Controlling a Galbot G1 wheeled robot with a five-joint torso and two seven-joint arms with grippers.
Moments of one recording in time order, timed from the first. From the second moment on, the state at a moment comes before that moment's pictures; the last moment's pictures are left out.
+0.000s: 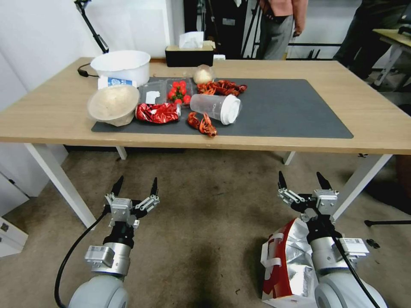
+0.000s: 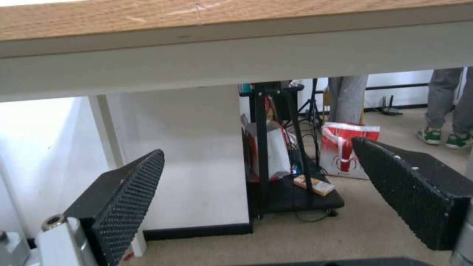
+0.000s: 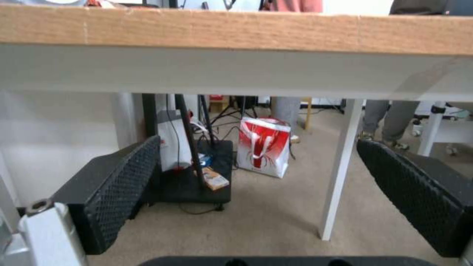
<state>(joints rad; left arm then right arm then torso) 1.69 -1.34 -0.49 -2.21 -0.15 -0.12 -0.11 -1.69 1.43 0.58 2.32 0.11 -0.05 0.09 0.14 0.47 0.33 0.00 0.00</state>
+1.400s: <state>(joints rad) 1.69 -1.34 -0.47 -2.21 -0.15 -0.13 -0.09 -1.68 1.43 0.59 2.32 0.12 -0.05 0.09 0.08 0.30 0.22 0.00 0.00</state>
